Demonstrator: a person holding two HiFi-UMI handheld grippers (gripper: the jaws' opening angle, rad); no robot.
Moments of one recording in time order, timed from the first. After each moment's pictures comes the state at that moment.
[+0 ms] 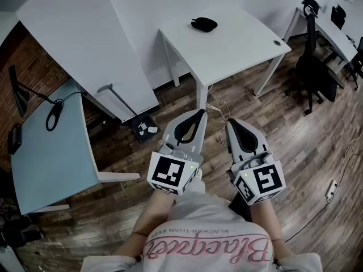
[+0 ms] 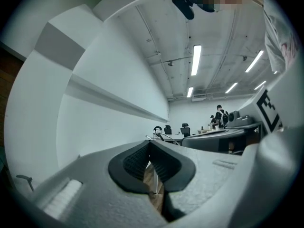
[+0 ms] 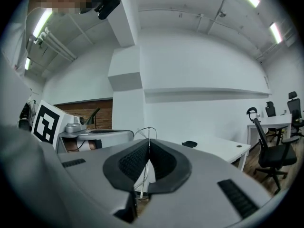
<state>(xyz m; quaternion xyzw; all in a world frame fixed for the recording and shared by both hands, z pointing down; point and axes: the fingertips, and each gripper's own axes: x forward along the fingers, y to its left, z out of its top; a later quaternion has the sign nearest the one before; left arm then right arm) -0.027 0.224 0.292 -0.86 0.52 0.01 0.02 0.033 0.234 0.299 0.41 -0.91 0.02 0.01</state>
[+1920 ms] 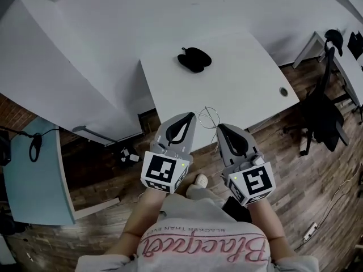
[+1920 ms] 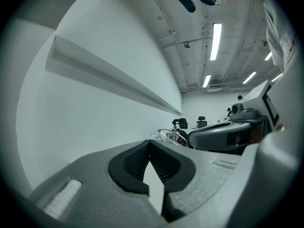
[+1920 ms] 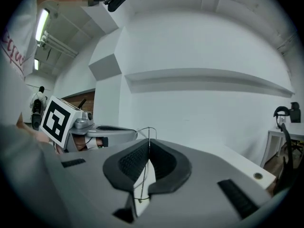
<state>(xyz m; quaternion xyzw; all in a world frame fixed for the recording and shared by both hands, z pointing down) -0.002 -0.162 0.307 -0.82 0.57 -0.03 -0.01 0.065 -0.150 0.306 0.33 -0.94 0.01 0.06</state>
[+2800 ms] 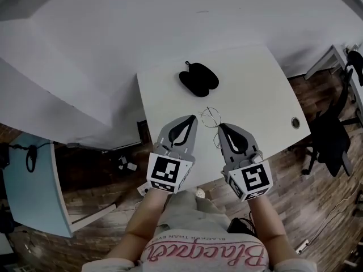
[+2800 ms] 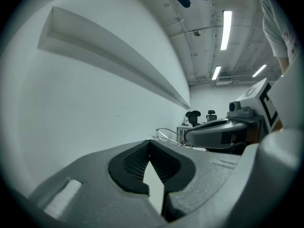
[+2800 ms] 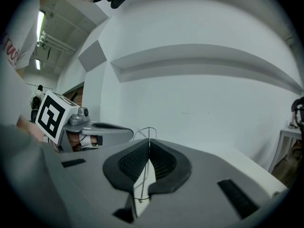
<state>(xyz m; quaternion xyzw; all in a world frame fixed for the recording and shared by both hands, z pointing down) -0.043 -0.334 0.357 -0.79 0.60 -0.05 -0.02 0.025 -0.336 0.355 0.31 -0.95 0.02 0.08</state>
